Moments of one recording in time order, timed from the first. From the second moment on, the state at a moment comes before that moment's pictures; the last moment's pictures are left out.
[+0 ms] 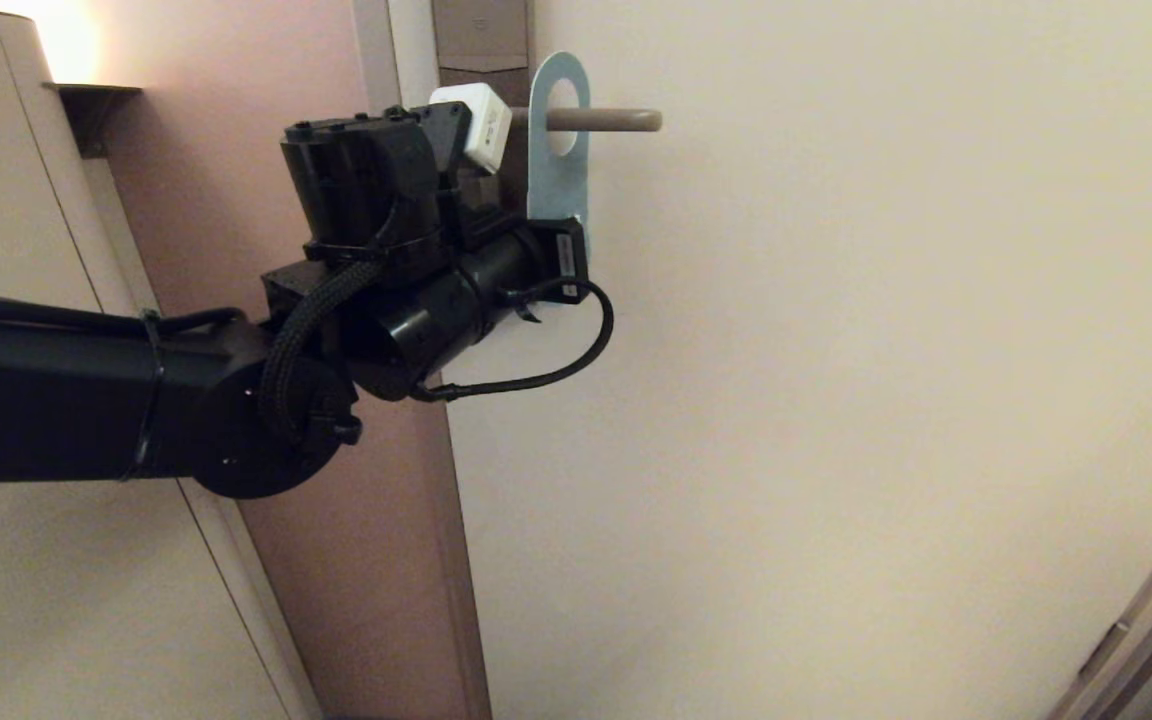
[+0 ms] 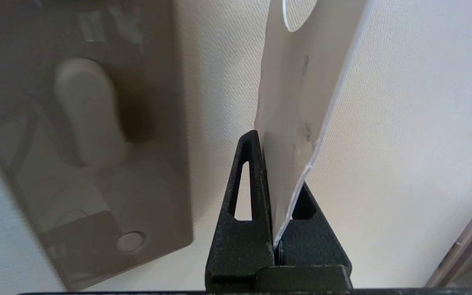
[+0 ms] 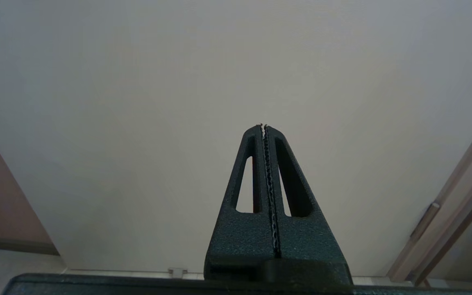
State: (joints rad) left arm -0.67 1.85 -1.28 -0.67 0.16 -0.08; right arm 0.00 0.00 0.00 0.00 0.00 0.00
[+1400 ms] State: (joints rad) left arm -0.80 2.02 -1.50 -0.63 0.31 -0.02; right arm 0.00 0.00 0.00 0.00 0.00 0.00
